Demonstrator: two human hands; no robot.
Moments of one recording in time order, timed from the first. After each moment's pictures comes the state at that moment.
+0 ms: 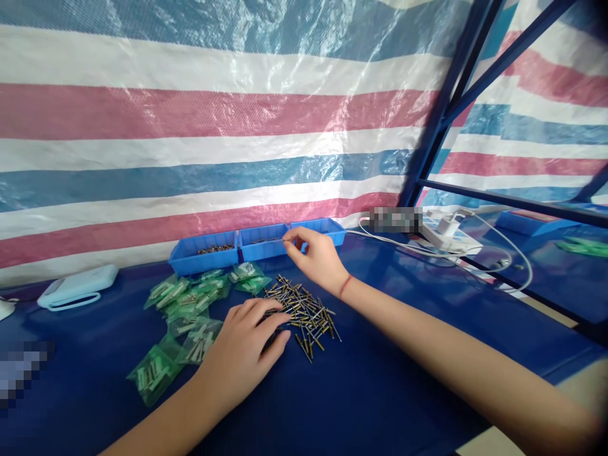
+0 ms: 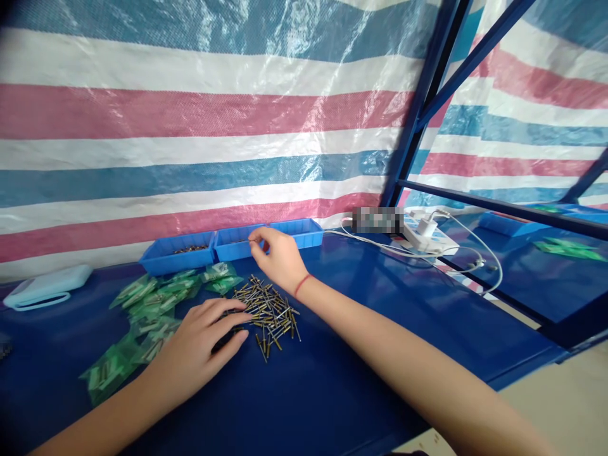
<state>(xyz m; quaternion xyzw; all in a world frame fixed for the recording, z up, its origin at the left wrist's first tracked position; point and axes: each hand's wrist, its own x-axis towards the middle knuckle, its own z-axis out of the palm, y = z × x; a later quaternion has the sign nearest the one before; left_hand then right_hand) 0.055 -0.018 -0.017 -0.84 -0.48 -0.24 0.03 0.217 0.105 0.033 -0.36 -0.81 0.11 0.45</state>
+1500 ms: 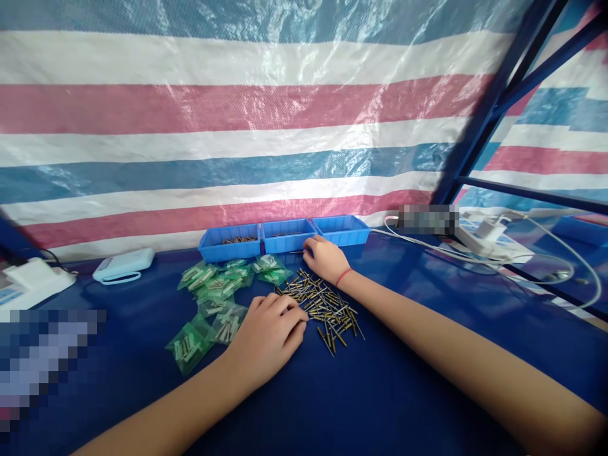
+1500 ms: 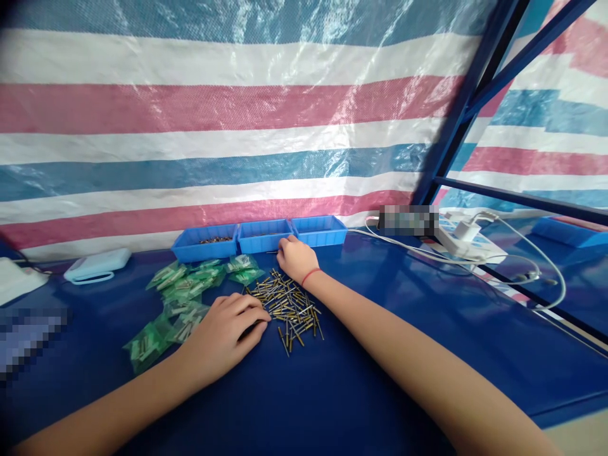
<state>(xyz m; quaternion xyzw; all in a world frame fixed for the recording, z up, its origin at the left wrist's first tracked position) 0.052 -0.021 -0.017 -0.84 -0.50 -0.21 0.00 0.195 0.136 -0.004 -0.49 -0.85 -0.04 0.16</state>
